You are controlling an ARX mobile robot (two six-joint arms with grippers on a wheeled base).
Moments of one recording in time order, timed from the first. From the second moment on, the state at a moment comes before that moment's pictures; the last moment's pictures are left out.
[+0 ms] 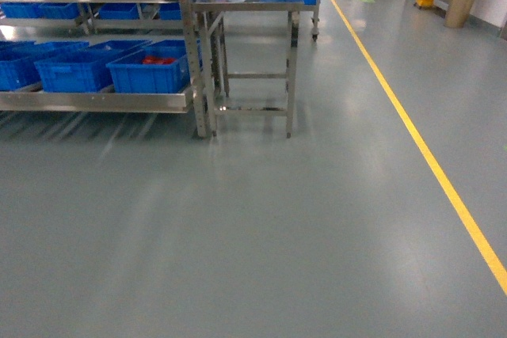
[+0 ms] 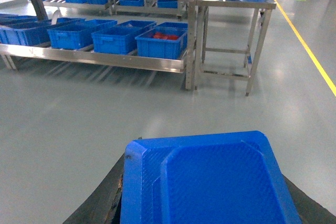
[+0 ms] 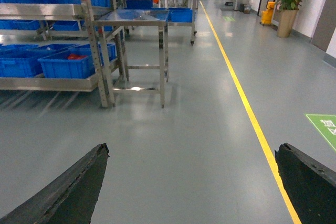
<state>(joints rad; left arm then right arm) -0.67 0.33 0.19 -0.01 -0.86 -0.10 0.00 0.01 0.01 -0.01 0.00 0.00</state>
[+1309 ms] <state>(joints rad) -0.67 0.33 0.19 -0.01 -0.86 -0.10 0.00 0.01 0.01 -0.01 0.00 0.00</state>
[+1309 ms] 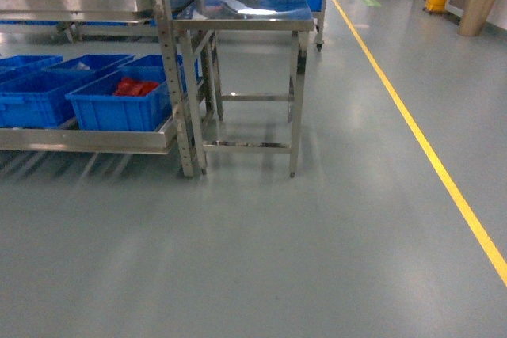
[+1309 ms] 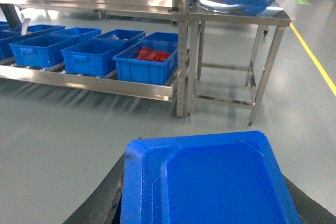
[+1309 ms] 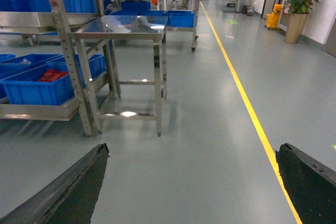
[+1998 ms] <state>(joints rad) -0.67 0.33 0.19 -0.01 -0.86 -0.10 0.00 0.01 0.01 0.00 0.00 0.00</state>
